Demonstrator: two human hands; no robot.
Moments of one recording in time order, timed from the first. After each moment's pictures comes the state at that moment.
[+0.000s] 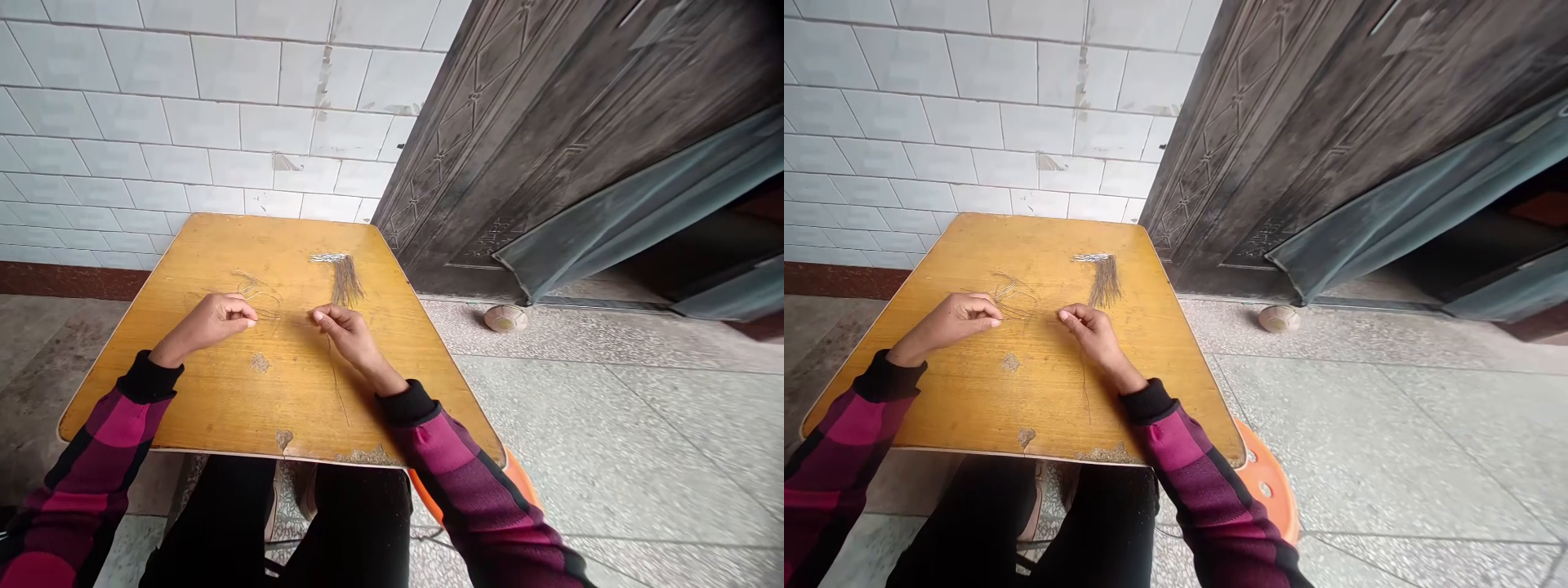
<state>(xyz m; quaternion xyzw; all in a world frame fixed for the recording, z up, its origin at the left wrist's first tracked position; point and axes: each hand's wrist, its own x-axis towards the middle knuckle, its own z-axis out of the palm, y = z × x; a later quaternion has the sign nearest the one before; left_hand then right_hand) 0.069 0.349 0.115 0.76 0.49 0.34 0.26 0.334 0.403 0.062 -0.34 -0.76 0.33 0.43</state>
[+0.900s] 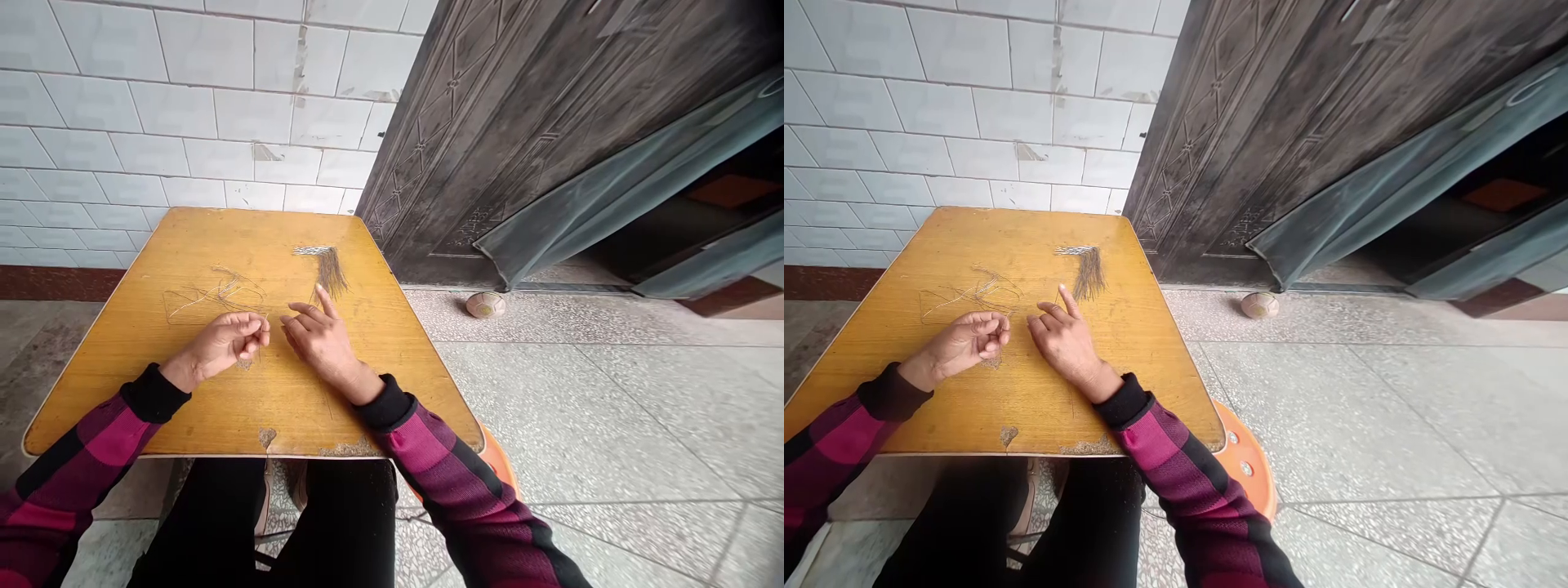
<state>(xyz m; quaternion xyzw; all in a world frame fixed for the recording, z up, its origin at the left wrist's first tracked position) 0.120 0.339 0.087 0.42 0.31 0.42 0.74 0.325 0.379 0.066 -0.26 -0.89 -0.18 0.34</state>
